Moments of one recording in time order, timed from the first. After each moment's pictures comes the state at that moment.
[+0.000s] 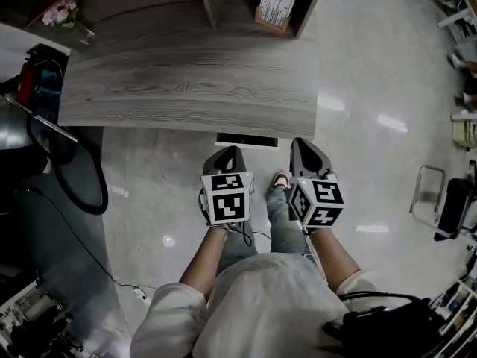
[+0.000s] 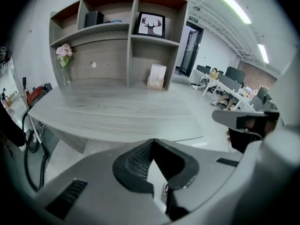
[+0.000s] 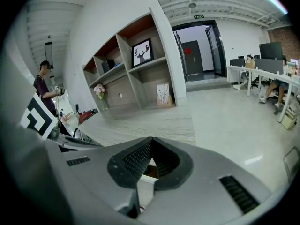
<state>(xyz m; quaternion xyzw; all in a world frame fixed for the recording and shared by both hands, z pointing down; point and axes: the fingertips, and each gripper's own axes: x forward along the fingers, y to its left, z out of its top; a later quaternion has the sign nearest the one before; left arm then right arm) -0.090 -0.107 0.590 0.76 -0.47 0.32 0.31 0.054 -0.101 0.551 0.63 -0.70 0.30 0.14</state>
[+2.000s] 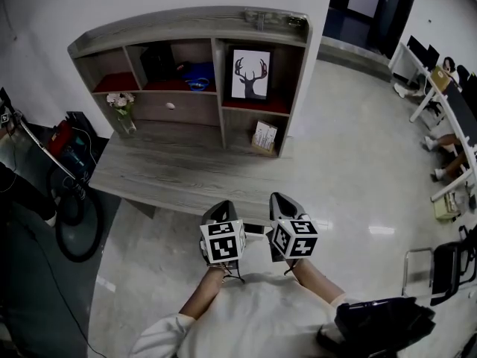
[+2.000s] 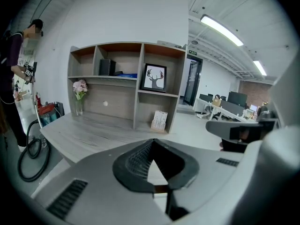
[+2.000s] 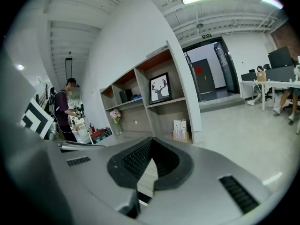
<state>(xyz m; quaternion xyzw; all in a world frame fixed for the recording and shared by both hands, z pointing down) -0.098 -0.140 0.429 0.79 -0.55 0.17 0.22 0.033 -0.138 0.402 0.61 -0.77 0.20 0.05</state>
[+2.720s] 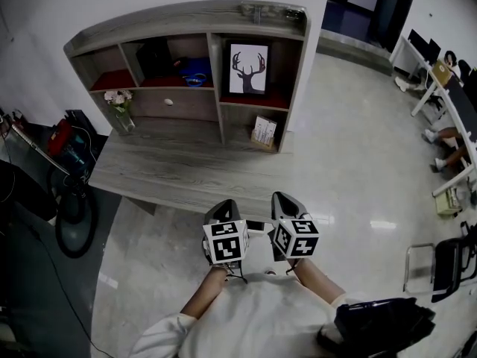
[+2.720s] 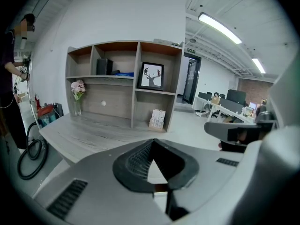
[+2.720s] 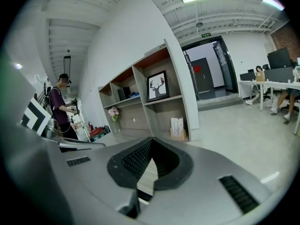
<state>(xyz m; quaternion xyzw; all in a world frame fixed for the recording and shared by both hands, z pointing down) -0.086 -0.135 0.434 0.79 -0.54 0.18 0.22 0.042 -0.133 0.413 0.61 -0.76 0.21 0.06</state>
